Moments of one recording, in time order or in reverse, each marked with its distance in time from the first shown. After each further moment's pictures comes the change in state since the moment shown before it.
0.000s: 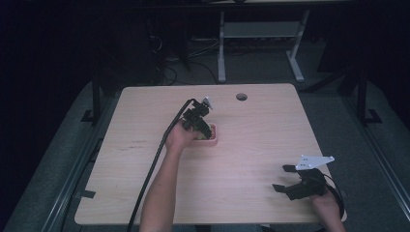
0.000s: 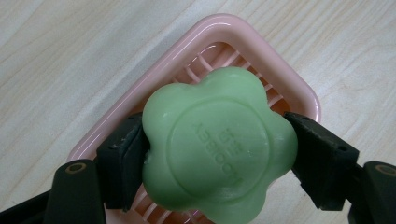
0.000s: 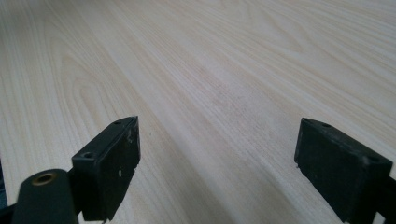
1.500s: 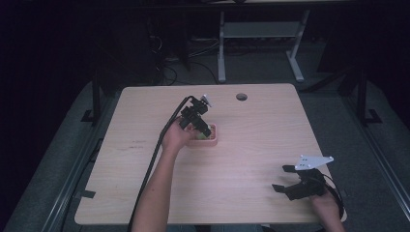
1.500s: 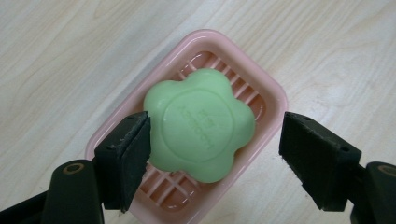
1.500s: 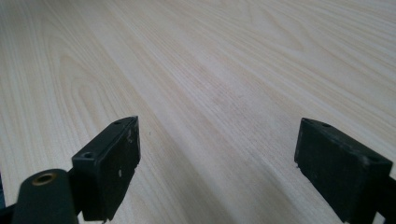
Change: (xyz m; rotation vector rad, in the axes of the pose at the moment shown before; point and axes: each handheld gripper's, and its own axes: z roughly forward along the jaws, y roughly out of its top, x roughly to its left) left arm -0.009 -0.006 -0.027 -0.053 0.006 0.061; right arm 0.000 0.000 0.001 0.007 -0.002 0.000
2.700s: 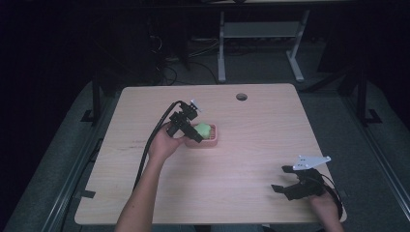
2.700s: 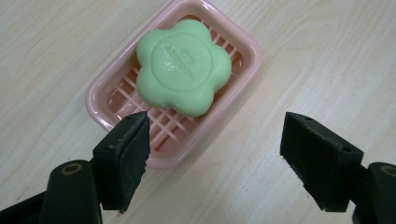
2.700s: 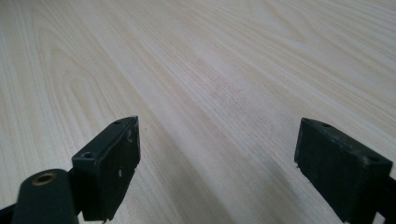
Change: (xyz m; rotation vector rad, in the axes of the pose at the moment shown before) left arm -0.008 -0.040 -0.029 -0.061 -0.014 -0.002; right arm 0.000 0.000 0.005 0.022 -0.010 0.007
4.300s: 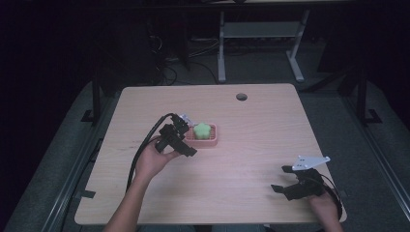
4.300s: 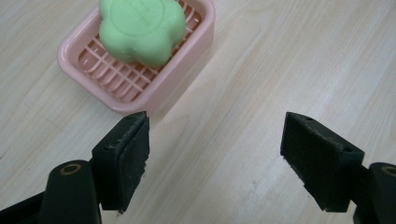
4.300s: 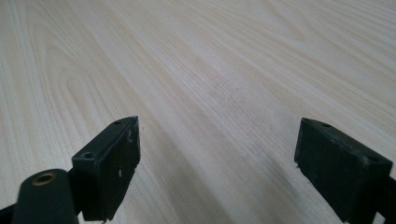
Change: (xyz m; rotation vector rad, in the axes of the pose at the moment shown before) left arm -0.027 -0.047 -0.025 -0.041 -0.004 0.076; right arm 0.001 0.000 0.001 0.008 -0.011 -0.003
